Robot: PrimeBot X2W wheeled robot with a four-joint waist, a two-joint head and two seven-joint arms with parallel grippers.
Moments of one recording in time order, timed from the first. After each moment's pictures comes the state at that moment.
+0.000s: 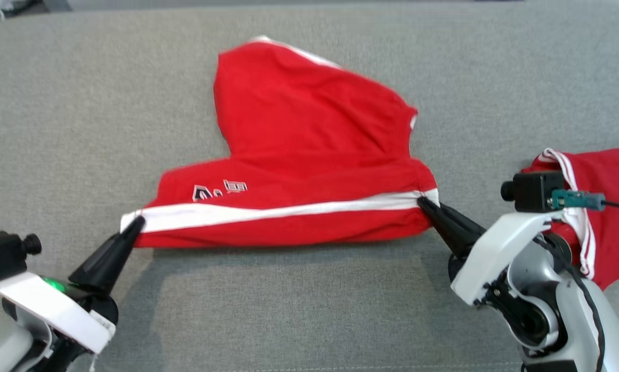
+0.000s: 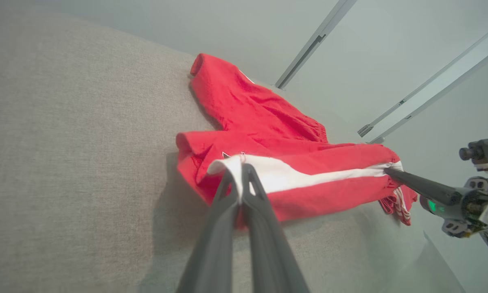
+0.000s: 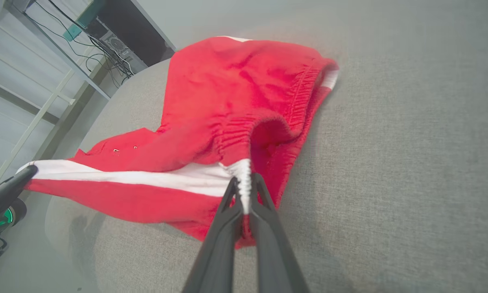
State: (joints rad) left arm -0.37 0.85 -0.81 0.04 -1.39 -0.13 -0.25; right arm -0.30 -0.06 0.18 0.03 0.58 0.13 0.51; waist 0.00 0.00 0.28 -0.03
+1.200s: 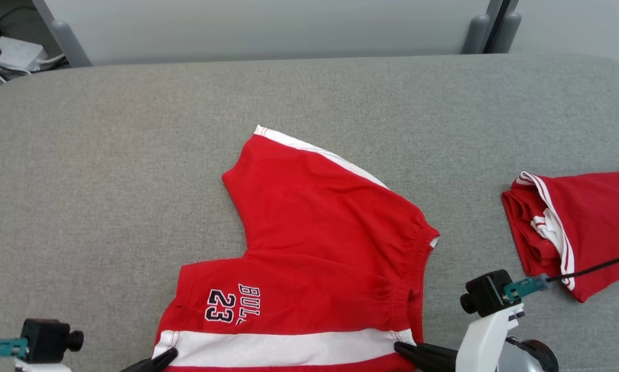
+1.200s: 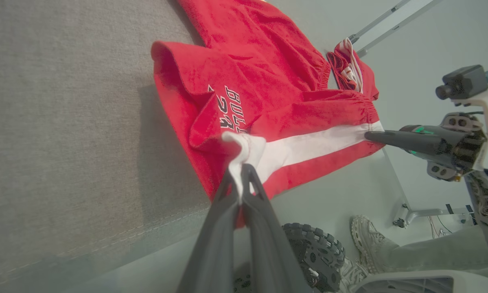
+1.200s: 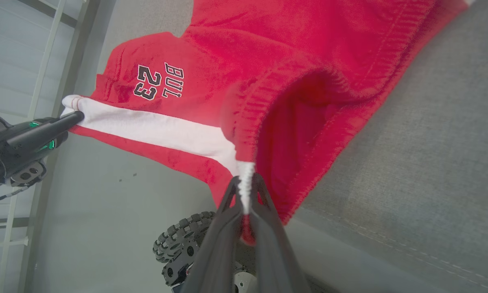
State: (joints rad) left arm -0.13 0.97 -0.94 -0.14 -1.44 -0.13 -0.10; right arm 0.06 -0.06 0.19 -0.22 0.69 0.13 0.92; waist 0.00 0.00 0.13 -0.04
